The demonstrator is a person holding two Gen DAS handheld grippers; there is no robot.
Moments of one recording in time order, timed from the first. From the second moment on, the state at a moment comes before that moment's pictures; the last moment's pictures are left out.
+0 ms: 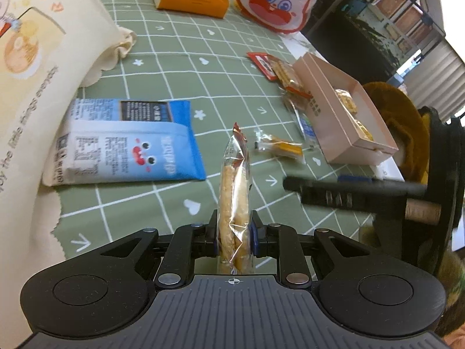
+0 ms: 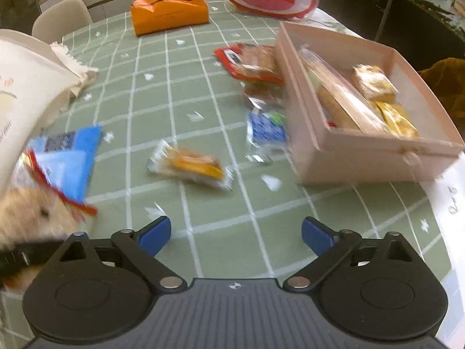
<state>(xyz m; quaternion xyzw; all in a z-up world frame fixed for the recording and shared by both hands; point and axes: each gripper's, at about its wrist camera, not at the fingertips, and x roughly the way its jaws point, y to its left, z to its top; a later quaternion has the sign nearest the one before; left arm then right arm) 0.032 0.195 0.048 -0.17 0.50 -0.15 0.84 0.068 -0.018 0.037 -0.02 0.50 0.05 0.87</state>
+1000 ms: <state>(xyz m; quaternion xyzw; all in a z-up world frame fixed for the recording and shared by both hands) 0.025 0.226 0.036 -0.22 0.49 -0.17 0.83 0.093 0.034 0.069 -0.02 0.52 0.09 0.85</state>
